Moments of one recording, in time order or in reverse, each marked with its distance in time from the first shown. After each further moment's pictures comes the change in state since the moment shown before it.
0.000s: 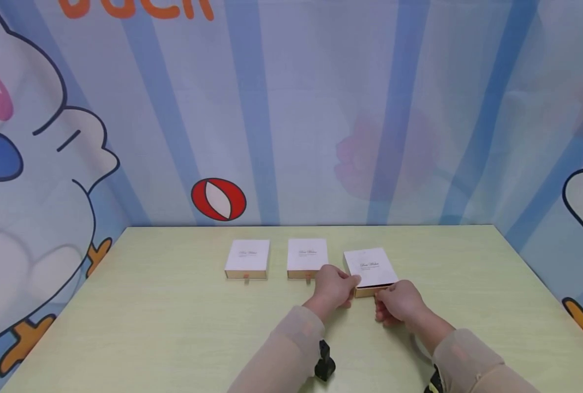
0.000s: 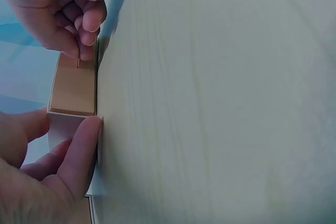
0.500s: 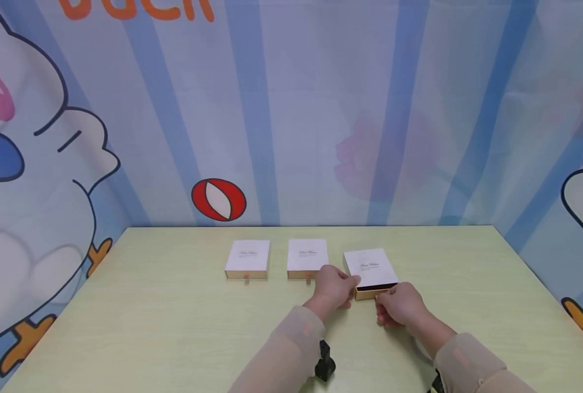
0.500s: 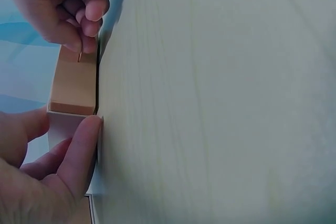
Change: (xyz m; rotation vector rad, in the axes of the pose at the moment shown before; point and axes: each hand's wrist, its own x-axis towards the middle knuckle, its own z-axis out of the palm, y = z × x) left_hand 0.001 0.000 -0.001 -0.009 -0.023 -0.012; right_hand -0.003 0.004 0.000 -0.064 0.029 -0.014
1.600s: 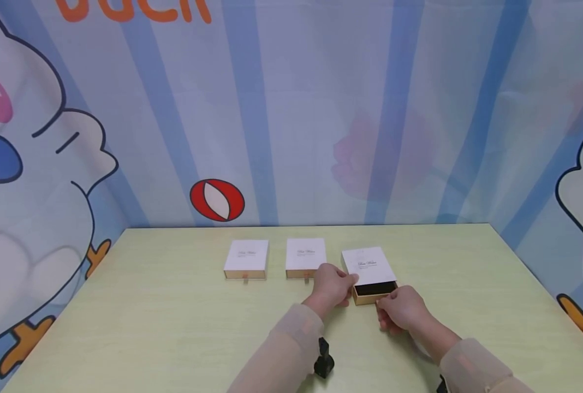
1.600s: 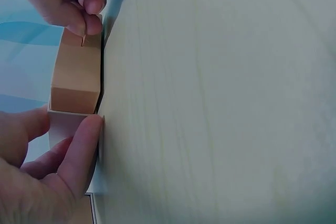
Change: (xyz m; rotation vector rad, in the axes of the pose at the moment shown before) left_hand 0.003 -0.001 0.003 0.020 0.002 0.009; right_hand -0.010 0.004 -0.002 -0.063 0.014 -0.010
